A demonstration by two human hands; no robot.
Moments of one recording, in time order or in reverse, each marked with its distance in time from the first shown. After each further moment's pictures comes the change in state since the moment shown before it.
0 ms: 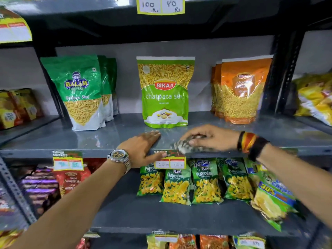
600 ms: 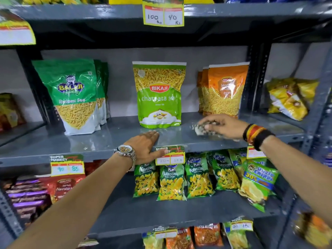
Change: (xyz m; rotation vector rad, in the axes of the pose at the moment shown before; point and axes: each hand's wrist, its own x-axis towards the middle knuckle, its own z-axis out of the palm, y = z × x) left_hand -0.004 0.008 -0.012 -0.014 -0.051 0.067; right_hand -0.042 -0.007 -0.024 -0.053 0.249 0.274
